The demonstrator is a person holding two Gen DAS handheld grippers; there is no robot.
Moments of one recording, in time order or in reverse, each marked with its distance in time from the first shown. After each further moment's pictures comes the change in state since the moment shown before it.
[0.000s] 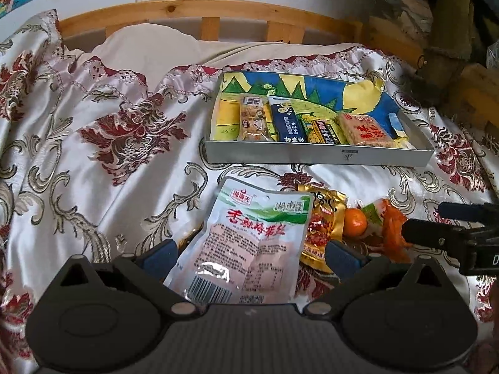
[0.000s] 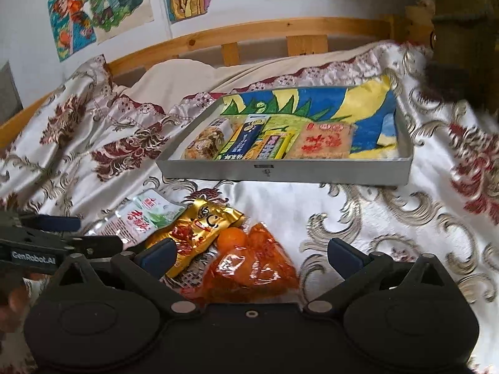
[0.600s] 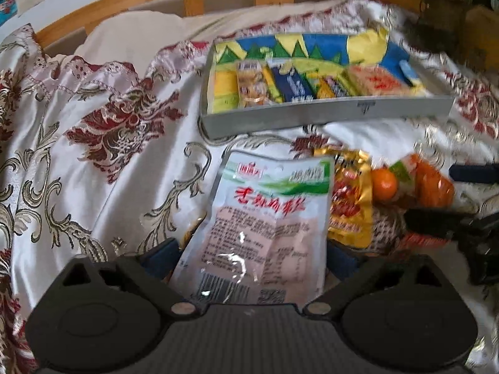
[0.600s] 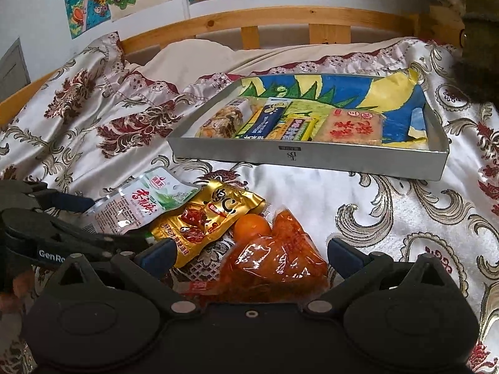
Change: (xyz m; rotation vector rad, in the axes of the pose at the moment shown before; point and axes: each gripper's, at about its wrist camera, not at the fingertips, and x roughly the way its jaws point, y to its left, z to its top) left arm 0.033 -0.008 -0.002 0.148 0.128 0.090; right arm 0.024 0.018 -0.011 -0.073 0.029 0.002
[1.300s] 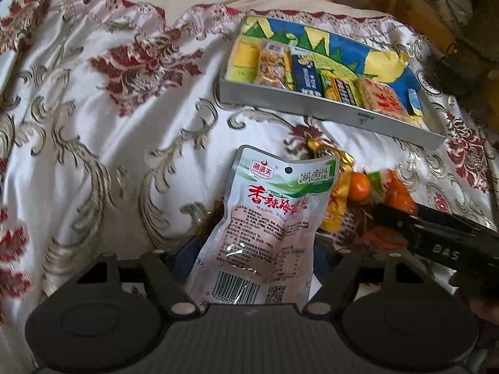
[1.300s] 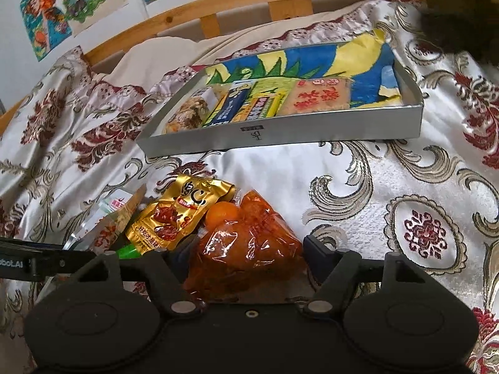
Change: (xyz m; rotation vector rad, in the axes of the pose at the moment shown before) left arm -0.027 0.016 -0.008 -0.289 0.119 -0.138; right arm 0.008 -0.021 -0.004 0.127 0.060 -0.021
